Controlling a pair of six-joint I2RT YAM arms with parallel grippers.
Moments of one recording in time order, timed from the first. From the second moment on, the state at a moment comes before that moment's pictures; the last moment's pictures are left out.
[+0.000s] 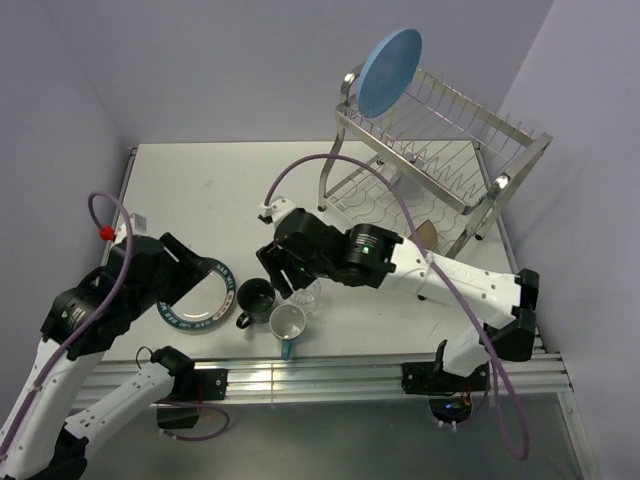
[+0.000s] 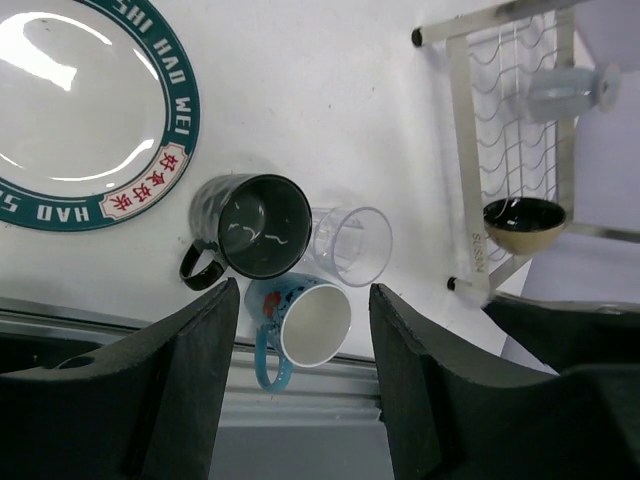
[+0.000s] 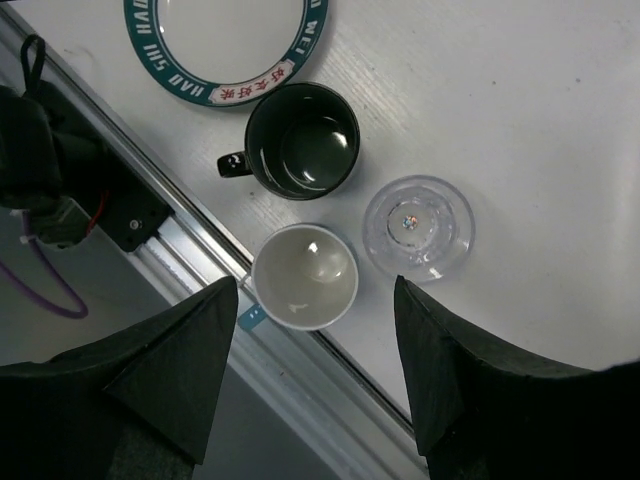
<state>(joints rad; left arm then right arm) -0.55 0.71 1.17 -1.18 -0.22 -1.09 1.21 1.48 1.61 -0.91 0.23 0.41</state>
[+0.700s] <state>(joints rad) -0.55 0.44 1.17 -1.34 -0.26 -1.25 1.09 1.81 1.60 -0.69 -0.03 0.27</state>
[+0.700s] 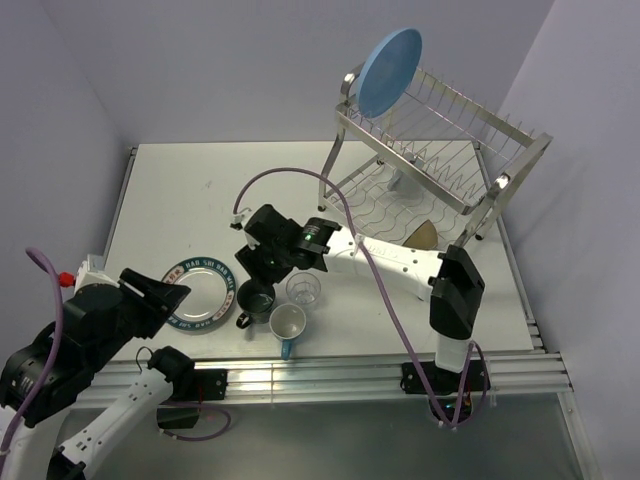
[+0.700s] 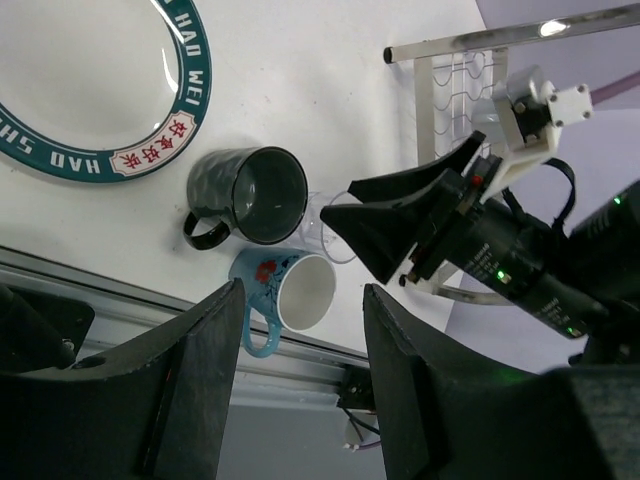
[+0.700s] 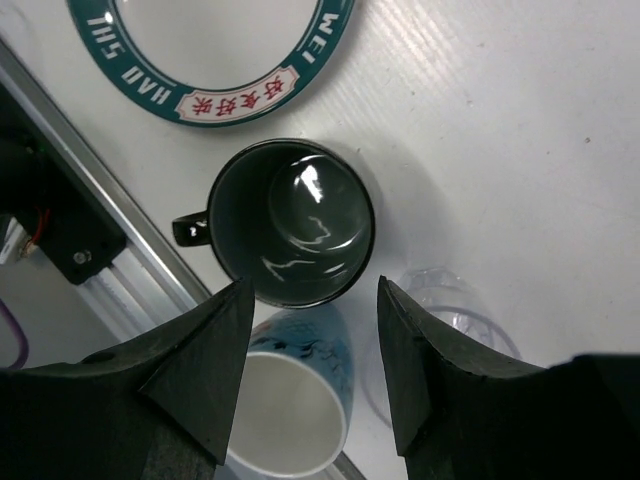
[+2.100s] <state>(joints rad) -0.55 0.43 1.18 -1.34 -0.19 -1.28 1.06 2.06 1.74 -0.70 0.06 0.18</state>
